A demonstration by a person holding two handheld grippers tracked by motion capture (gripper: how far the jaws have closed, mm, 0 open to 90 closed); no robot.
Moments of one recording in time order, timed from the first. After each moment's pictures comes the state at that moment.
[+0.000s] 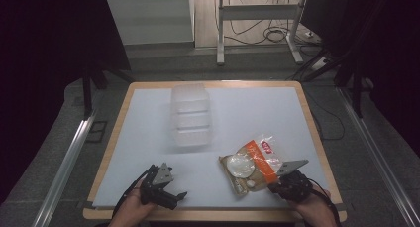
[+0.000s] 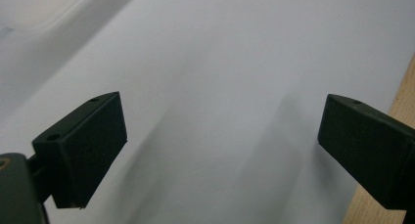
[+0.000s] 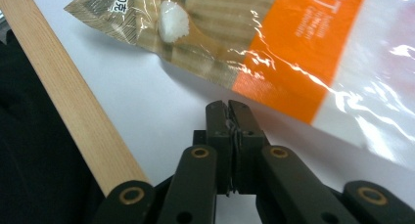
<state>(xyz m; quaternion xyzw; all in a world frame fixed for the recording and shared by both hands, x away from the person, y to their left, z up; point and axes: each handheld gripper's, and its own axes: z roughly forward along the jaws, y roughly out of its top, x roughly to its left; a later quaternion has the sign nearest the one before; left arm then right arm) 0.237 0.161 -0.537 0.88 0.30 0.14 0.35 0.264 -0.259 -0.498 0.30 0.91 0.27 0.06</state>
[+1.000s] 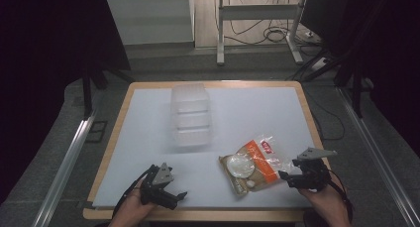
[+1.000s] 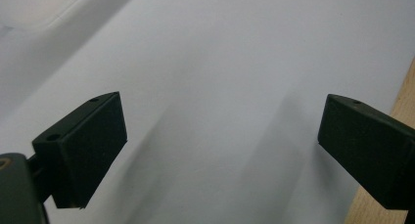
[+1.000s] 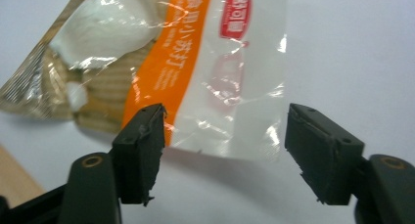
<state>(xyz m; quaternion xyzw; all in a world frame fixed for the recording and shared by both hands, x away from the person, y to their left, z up) 0.237 0.161 -0.538 0.88 0.30 0.14 0.35 0.283 -0.295 -0.471 0.41 0.84 0.32 0.15</state>
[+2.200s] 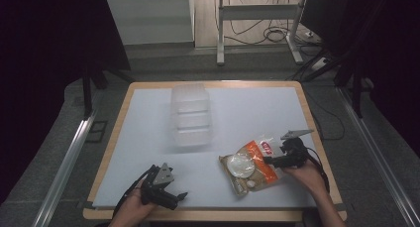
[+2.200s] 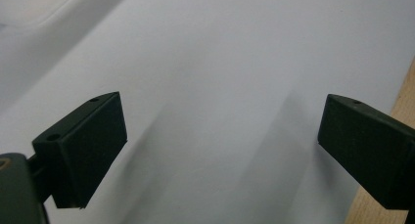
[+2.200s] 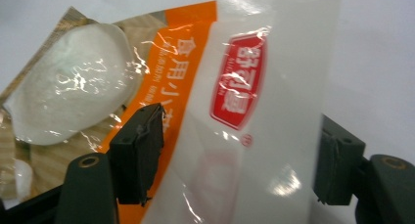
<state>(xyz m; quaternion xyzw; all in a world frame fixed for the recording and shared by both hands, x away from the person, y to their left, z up) 0.237 0.160 -0.539 0.88 0.30 0.14 0.35 0.363 -0.274 -0.508 0.38 0.85 0.36 0.05</state>
